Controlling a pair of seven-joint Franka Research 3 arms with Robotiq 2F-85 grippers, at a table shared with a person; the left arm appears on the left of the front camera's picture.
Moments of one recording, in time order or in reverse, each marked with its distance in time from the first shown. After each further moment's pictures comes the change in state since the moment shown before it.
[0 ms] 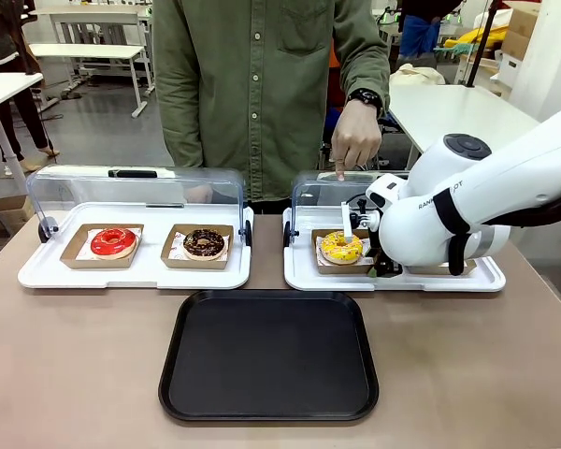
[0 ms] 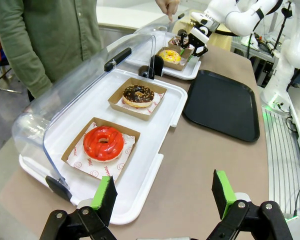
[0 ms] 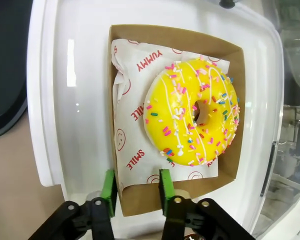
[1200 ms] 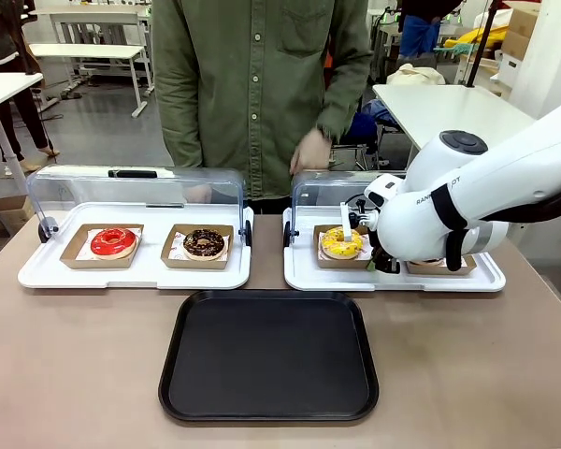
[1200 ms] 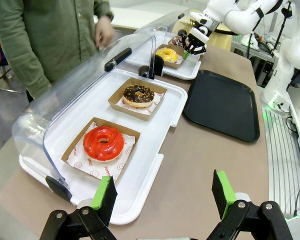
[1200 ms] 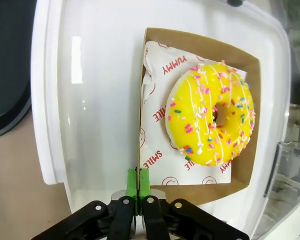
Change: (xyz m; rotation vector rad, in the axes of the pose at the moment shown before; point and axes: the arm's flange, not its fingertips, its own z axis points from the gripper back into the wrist) left arm 0.000 0.000 0.000 0.000 0.000 0.000; right arm 0.002 -0.003 0.004 0.018 0.012 0.001
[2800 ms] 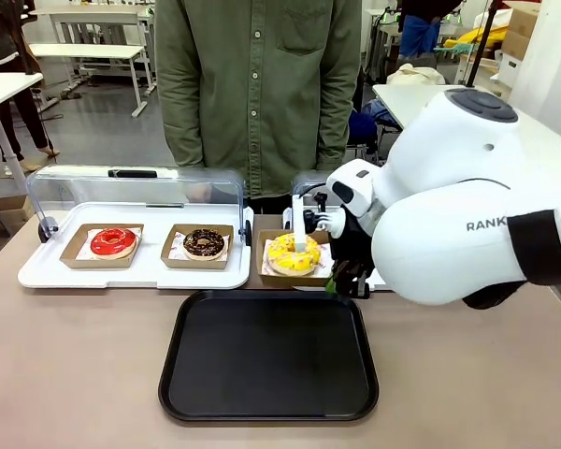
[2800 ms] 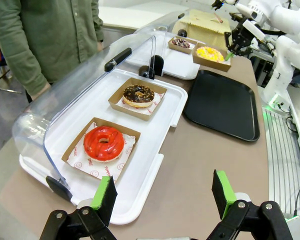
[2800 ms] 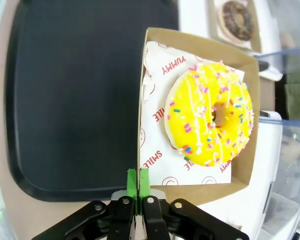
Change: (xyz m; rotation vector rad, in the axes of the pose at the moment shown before) left arm 0.000 0.000 0.000 0.000 0.000 -0.001; right arm 0.122 0.132 0.124 0.059 -0.114 0.023
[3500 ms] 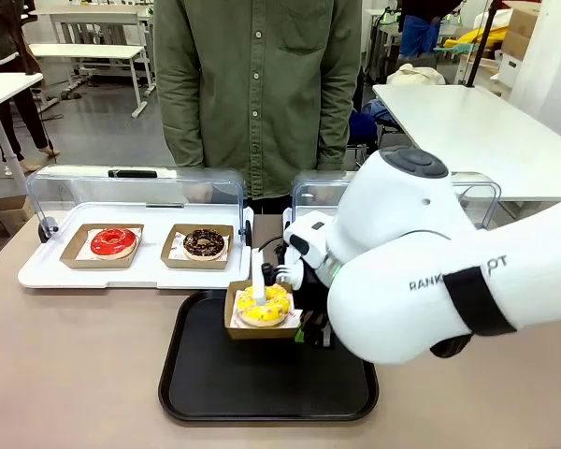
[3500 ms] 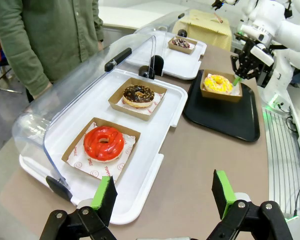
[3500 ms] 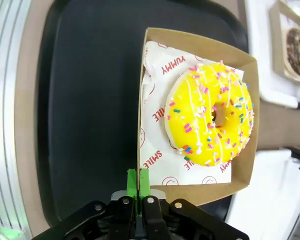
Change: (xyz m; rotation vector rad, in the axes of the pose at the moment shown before) left arm 0.000 0.000 0.000 0.000 0.000 0.000; right arm 0.040 0.051 -0.055 0.104 0.008 0.024
